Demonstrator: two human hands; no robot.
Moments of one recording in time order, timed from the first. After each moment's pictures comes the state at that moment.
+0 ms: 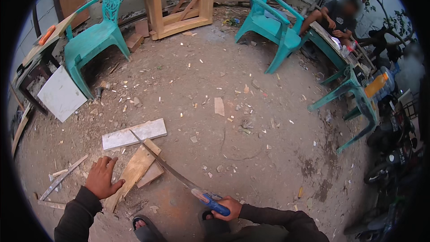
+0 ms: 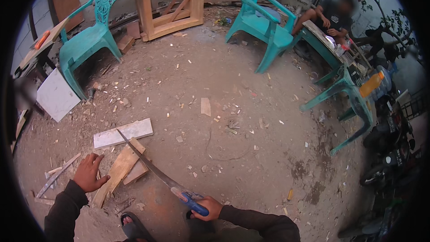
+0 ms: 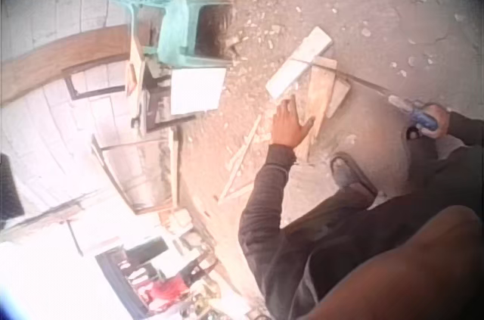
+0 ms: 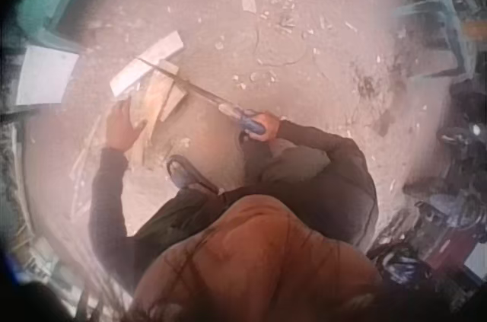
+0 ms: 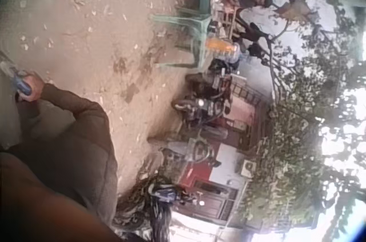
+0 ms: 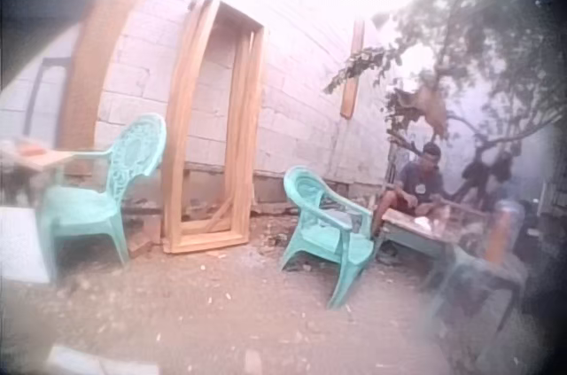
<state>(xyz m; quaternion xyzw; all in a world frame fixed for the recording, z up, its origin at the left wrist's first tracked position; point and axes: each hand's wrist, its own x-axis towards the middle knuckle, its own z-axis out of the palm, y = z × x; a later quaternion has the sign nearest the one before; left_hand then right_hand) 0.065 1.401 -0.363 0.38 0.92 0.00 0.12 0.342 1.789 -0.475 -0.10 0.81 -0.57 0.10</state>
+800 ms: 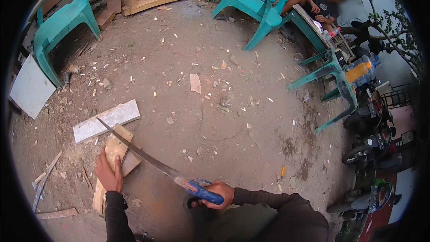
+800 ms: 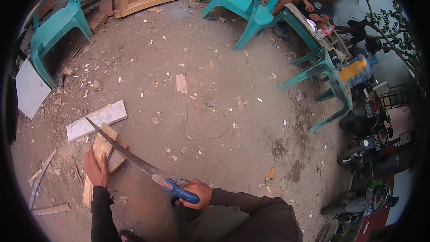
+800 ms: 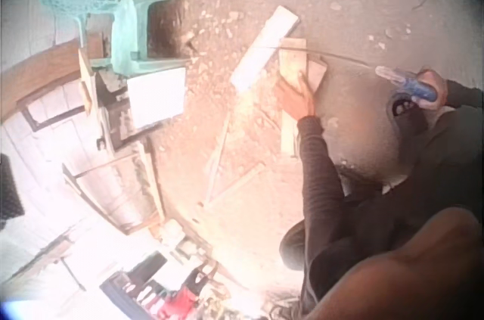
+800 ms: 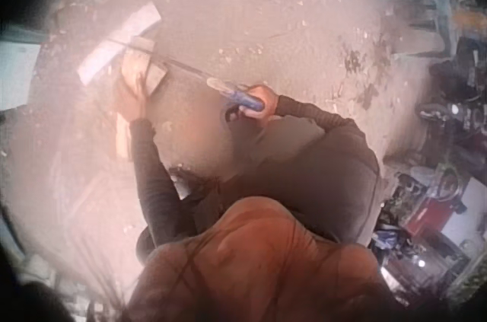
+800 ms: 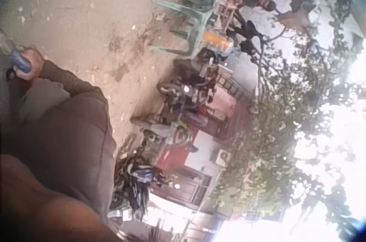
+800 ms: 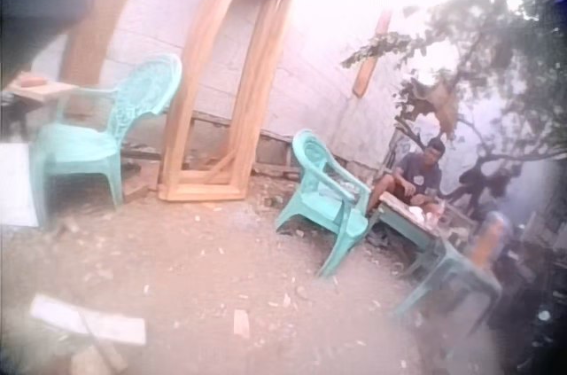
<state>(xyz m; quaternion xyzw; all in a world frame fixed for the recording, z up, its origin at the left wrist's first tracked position) 0.102 1.487 -0.497 0.14 0.95 0.27 -0.07 0.339 1.791 -0.451 -0.08 0.79 -0.60 0.08</state>
